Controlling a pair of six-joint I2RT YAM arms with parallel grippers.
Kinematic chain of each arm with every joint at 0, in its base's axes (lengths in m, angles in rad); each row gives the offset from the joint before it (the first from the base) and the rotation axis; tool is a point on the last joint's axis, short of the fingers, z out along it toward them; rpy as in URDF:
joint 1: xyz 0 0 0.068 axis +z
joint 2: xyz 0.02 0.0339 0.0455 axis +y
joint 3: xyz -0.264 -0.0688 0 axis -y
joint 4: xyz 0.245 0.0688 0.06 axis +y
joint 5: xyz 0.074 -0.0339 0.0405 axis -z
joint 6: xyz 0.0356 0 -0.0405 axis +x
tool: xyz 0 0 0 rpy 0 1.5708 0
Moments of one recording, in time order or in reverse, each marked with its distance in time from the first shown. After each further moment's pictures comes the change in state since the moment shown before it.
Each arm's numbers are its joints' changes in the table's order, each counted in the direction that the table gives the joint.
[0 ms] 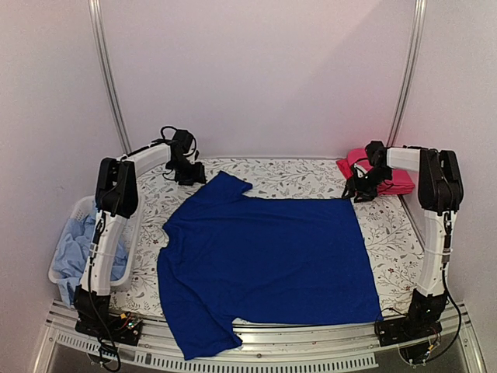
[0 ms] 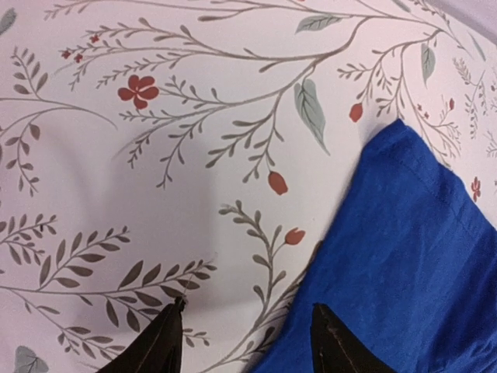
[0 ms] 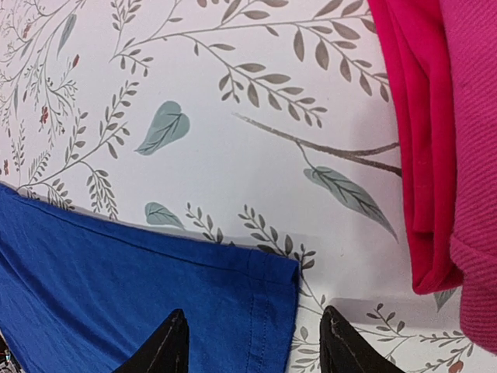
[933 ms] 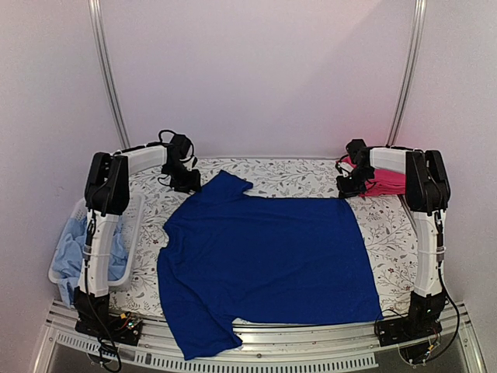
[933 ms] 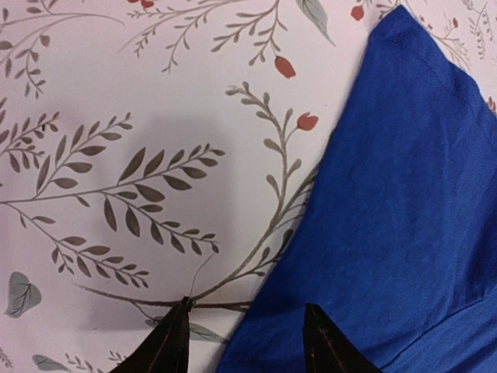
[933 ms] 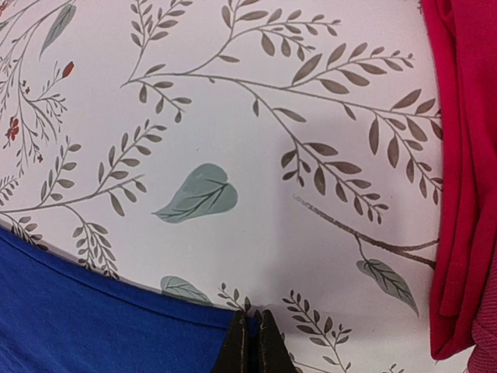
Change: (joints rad) left arm -0.011 -0.149 -0.258 -0.026 -0.027 0.064; right arm 0.116 0.086 0.095 -0.037 0.252 -0.070
